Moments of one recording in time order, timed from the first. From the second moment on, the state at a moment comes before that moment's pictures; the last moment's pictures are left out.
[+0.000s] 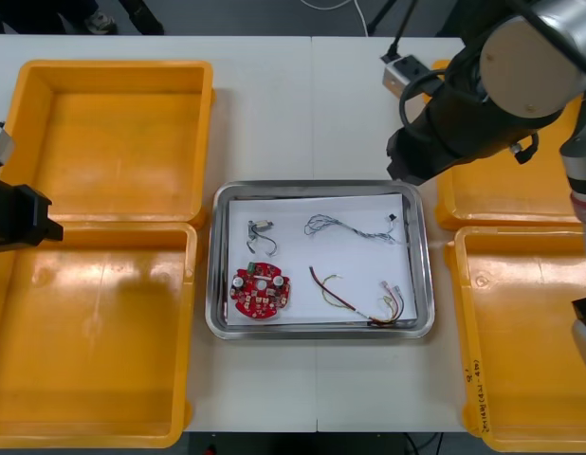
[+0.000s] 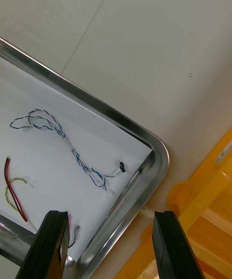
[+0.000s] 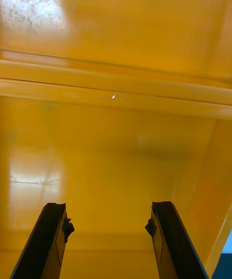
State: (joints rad) right arm -0.79 -0.47 0.17 -1.90 -0.66 1.92 1.47; left arm -0.29 0.81 0.20 -2.15 0.93 1.91 -1.04
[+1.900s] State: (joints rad) right arm -0.44 -0.77 -0.07 -2.19 -0.88 1.92 1.21; left arm -0.26 0.82 0.20 -2.19 0.94 1.91 -1.04
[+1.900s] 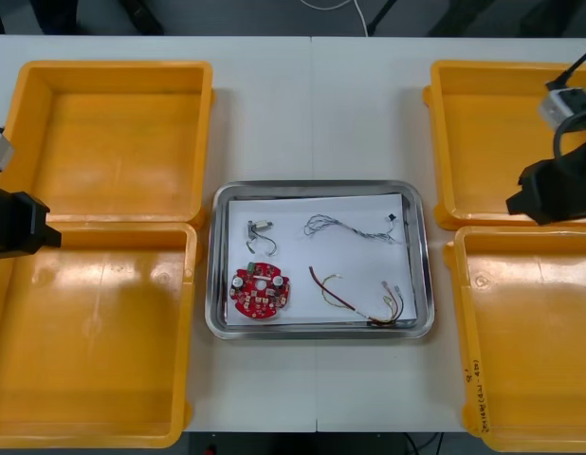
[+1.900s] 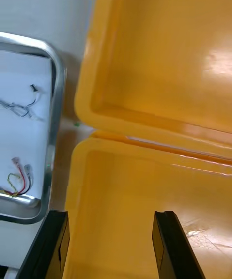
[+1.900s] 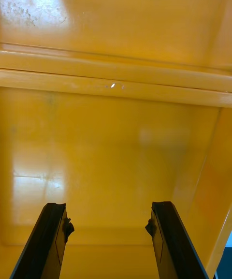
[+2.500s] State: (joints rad) right arm -0.65 -0.59 0.35 -2.25 -0.84 1.92 1.21; left arm -0.26 0.82 0.20 -2.19 0.94 1.91 -1.04
